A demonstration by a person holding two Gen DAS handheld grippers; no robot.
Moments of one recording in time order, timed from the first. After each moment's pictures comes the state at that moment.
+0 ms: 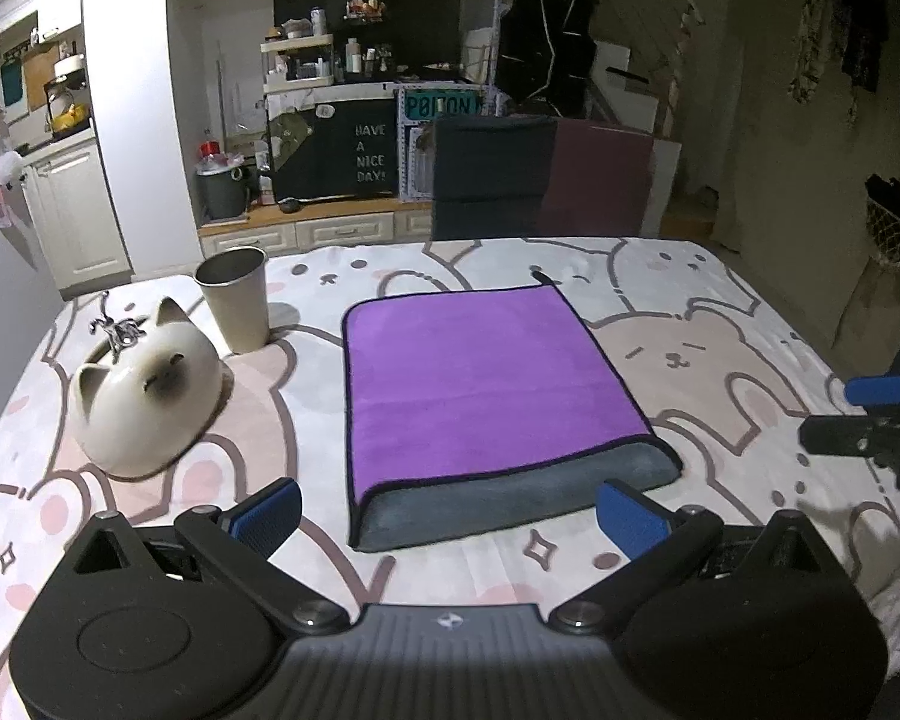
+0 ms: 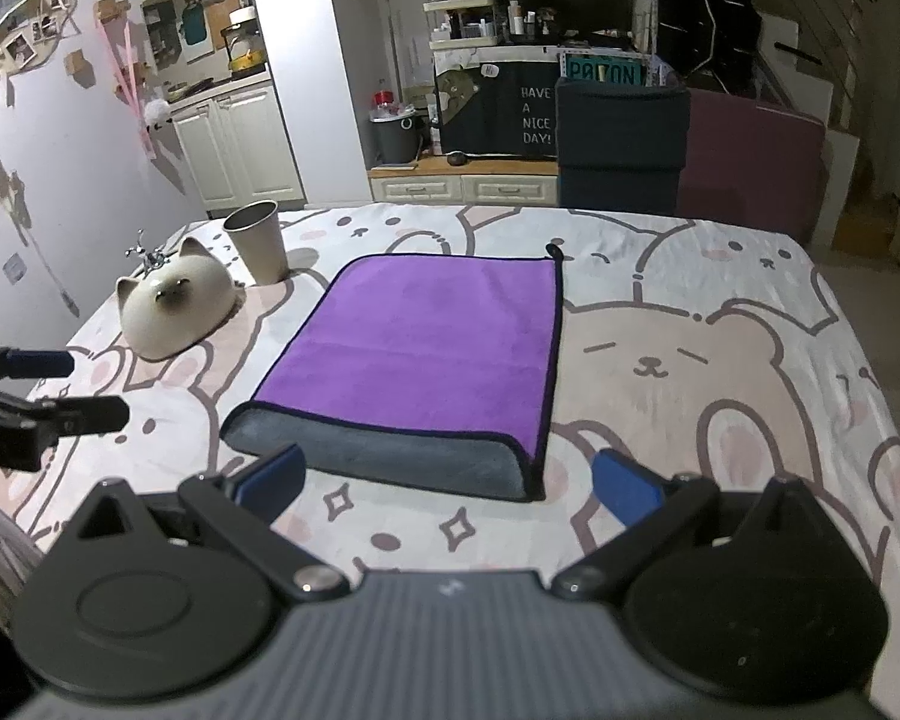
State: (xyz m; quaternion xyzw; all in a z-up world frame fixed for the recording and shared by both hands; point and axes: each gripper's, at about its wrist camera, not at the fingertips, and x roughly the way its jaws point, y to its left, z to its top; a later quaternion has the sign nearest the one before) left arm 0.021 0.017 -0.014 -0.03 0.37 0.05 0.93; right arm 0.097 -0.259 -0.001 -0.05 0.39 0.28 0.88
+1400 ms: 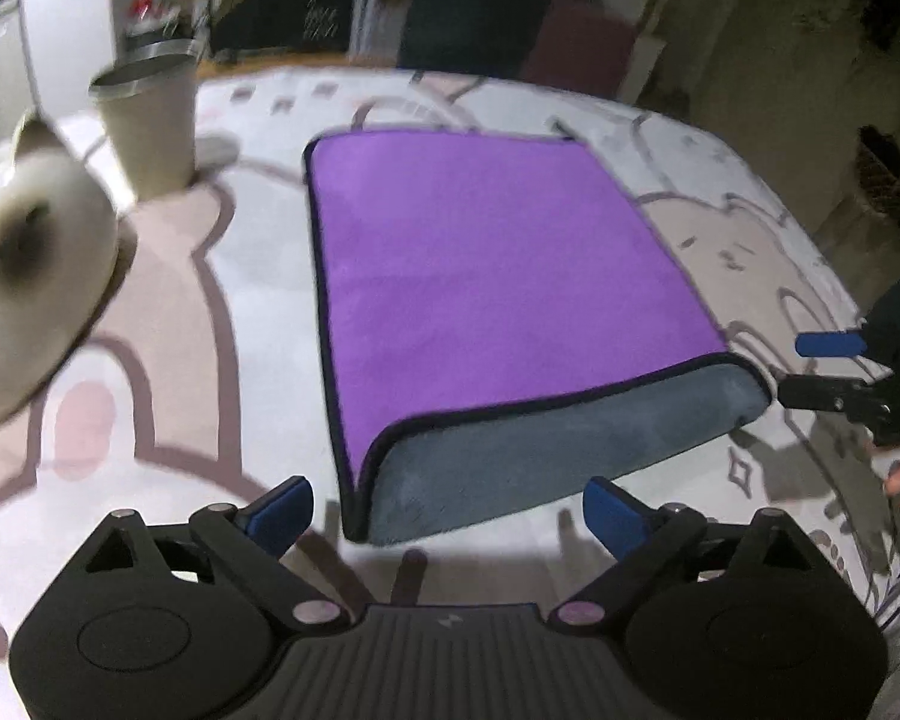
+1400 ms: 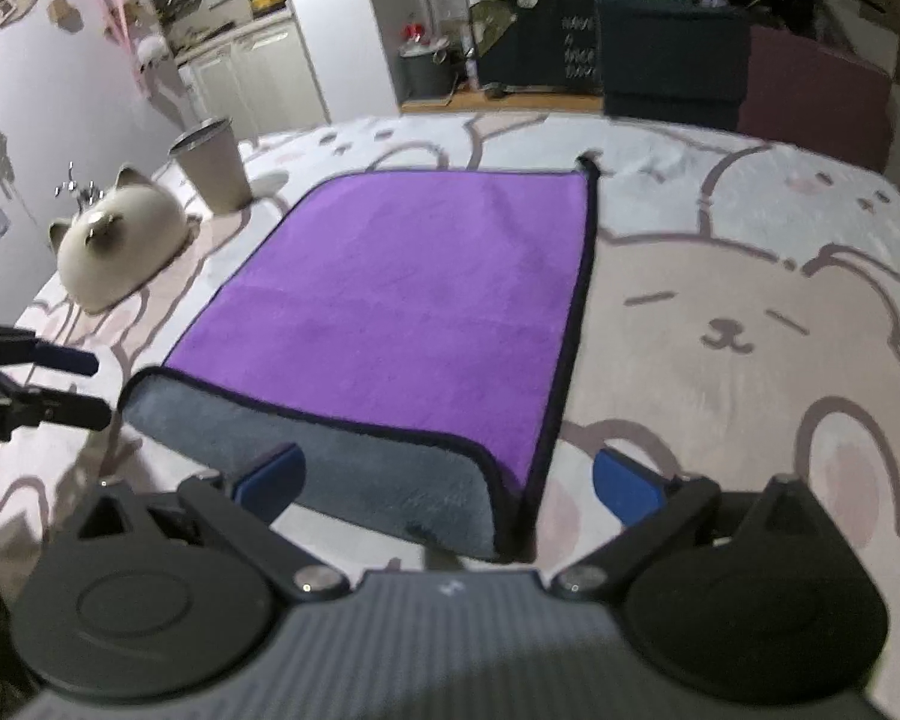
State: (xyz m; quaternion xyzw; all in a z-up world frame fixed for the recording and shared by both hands) left arm 0.122 0.091 -0.135 -0.11 0.50 -0.03 0.86; right arm 0.205 -0.229 -0.111 -0.06 0.46 0.33 0.82
